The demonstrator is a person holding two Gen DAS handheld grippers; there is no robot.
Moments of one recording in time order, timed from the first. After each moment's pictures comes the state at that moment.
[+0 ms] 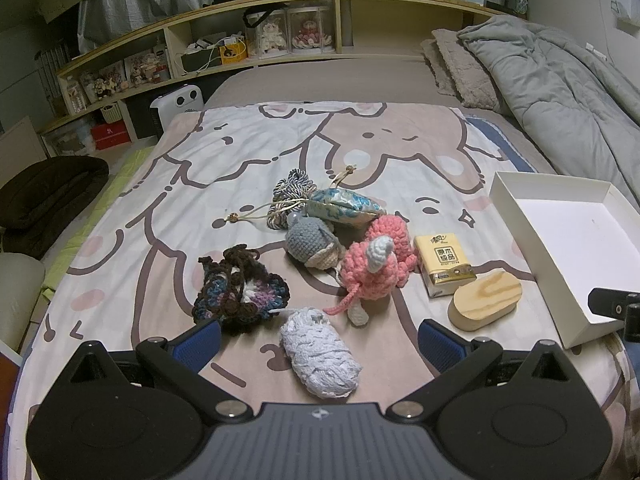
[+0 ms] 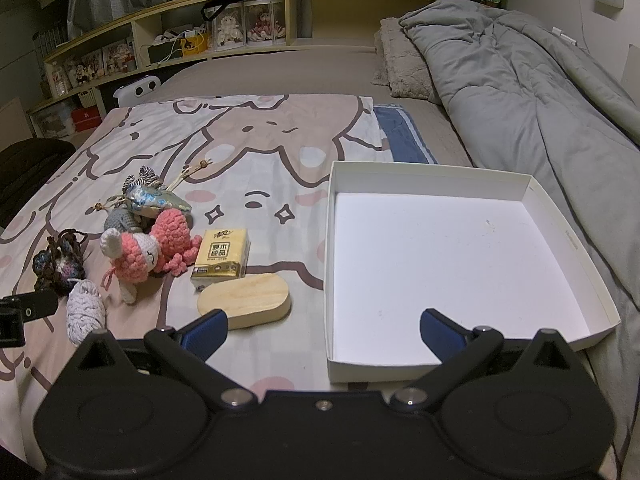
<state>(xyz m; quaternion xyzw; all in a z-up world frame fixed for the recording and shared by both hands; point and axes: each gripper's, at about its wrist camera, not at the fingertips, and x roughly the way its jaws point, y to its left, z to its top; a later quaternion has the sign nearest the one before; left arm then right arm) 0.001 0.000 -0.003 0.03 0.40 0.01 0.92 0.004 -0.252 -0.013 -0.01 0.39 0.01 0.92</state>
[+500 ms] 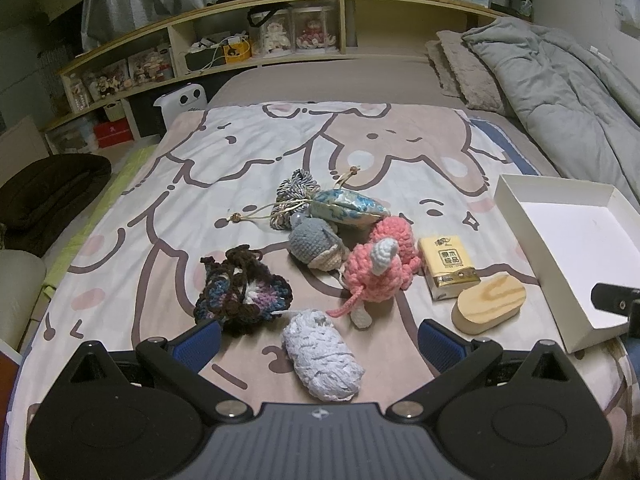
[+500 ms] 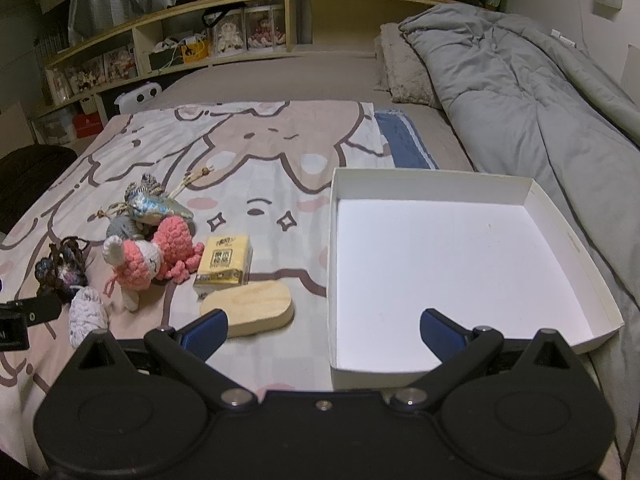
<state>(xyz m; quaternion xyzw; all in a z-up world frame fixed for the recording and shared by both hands) 0.004 -0.001 -0.009 0.03 0.40 0.02 0.92 0.003 -0.252 -0.013 0.00 0.37 0.01 0.93</state>
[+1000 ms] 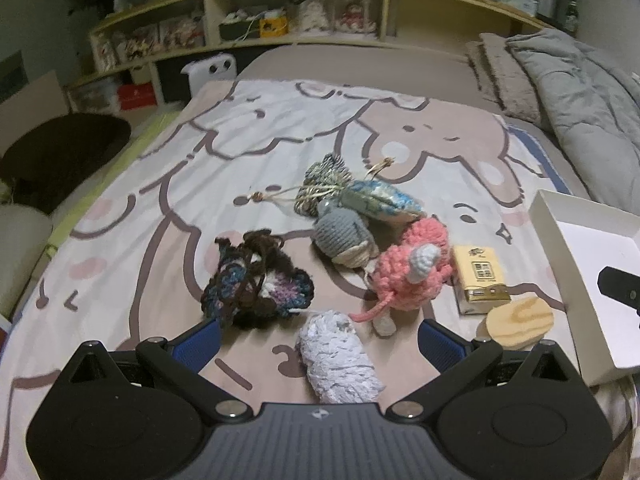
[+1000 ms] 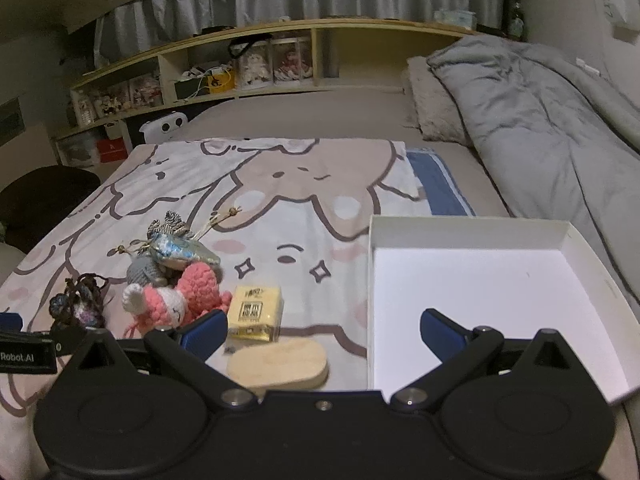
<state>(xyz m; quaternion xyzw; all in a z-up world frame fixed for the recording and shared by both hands) 0.029 0.019 -0.024 -0.03 0.42 0.06 0.90 0.035 -0.234 -0.011 0.00 0.32 0.05 0.94</state>
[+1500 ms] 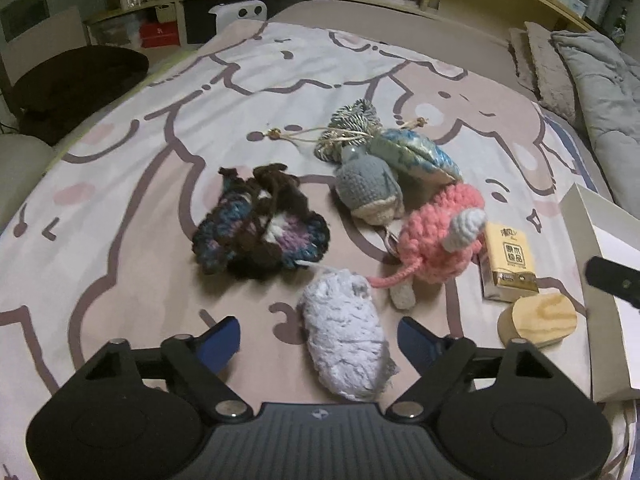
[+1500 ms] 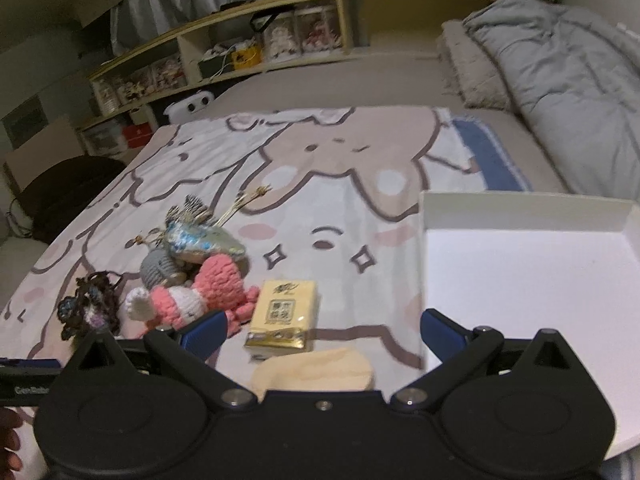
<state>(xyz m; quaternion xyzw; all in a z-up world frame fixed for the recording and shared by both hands) 0.040 0.028 -0.060 -0.09 0.47 0.09 0.87 0.082 -0.226 -0.040 0.04 0.38 0.12 0.91</state>
